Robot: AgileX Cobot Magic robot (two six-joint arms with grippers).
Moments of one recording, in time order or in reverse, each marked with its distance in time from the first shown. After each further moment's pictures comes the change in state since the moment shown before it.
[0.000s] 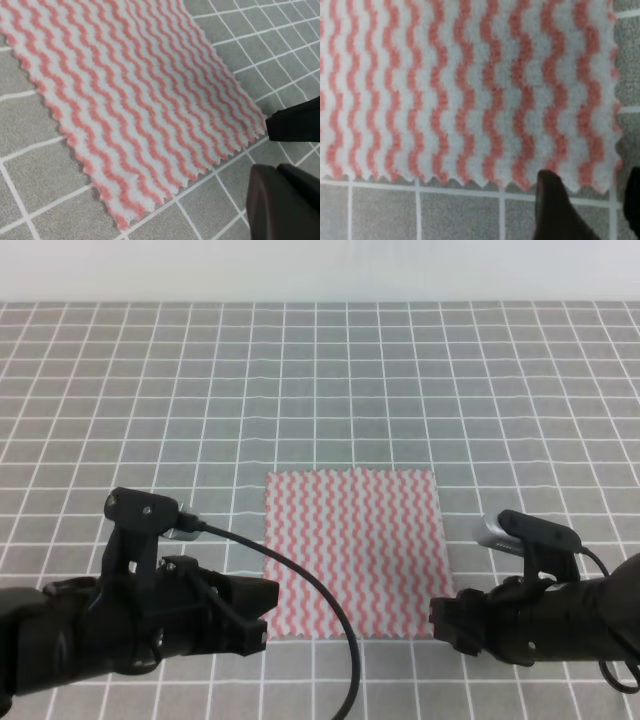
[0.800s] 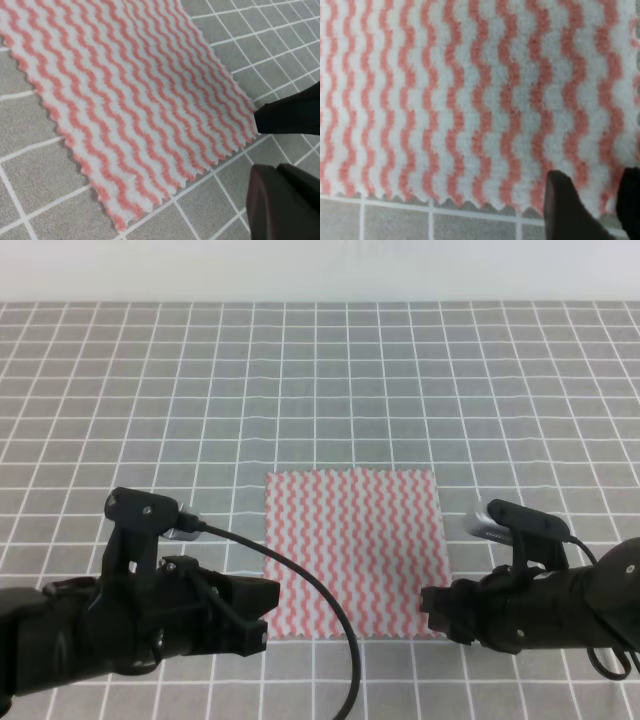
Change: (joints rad) left arm 0.000 -0.001 0.000 0.000 0.002 0.000; right arm 0.000 0.030 -0.038 0.007 -0.001 -0.002
